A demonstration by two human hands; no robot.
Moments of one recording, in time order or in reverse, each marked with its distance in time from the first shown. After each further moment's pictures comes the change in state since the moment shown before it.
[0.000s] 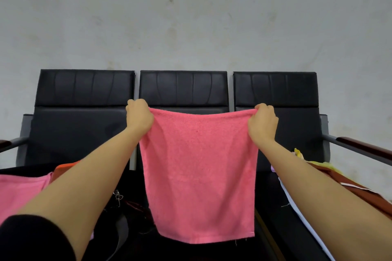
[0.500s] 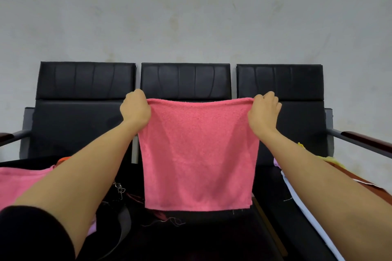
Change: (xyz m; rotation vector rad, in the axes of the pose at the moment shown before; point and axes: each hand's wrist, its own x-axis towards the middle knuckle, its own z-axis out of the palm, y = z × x) left_hand 0.003 -0.005 -0.003 0.176 0.065 -0.019; right_hand 0.013 -0.002 0.016 -0.306 0.072 -0.193
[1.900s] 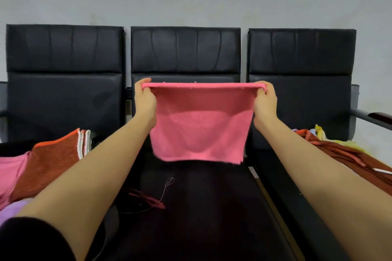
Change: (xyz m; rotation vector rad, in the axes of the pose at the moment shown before) left_hand 0.023 -0.009 0.146 -1.185 -0.125 -0.472; right_hand 0.011 0.002 0.115 1.166 -0.141 0.505
